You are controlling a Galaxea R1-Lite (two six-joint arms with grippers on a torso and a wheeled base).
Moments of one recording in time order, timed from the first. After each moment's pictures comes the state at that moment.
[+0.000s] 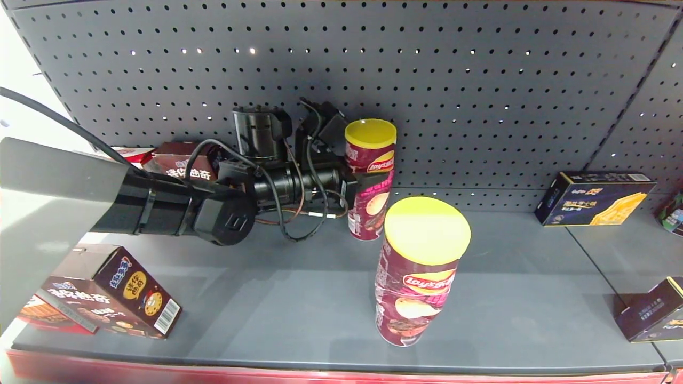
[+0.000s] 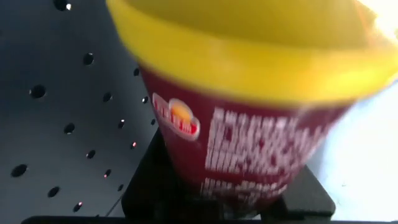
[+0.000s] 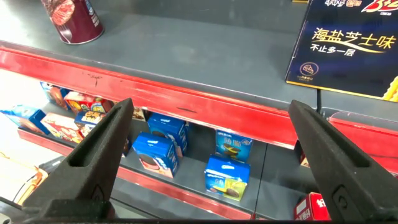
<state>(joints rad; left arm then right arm) -0.47 2.08 -1.42 -0.60 -0.61 0.18 0.32 0.00 0.00 0.00 0.01 0.00</state>
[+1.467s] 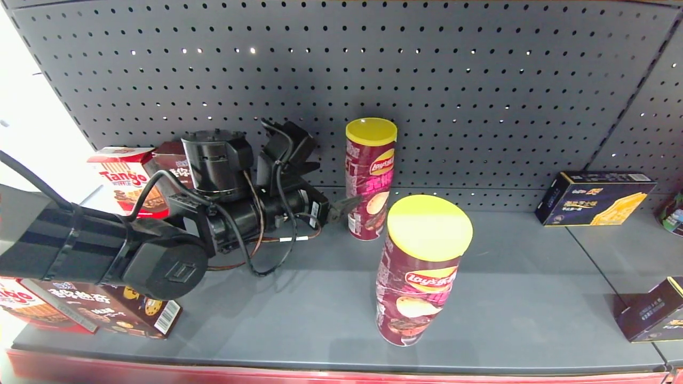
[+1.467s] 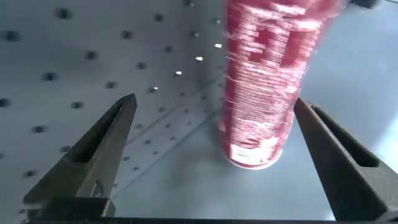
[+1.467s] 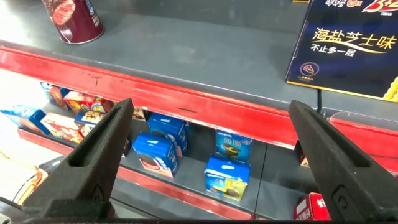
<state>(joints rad) -0.47 1.90 -1.04 -0.79 -0.25 0.23 0.32 0.00 0.00 0.00 0.01 0.00</state>
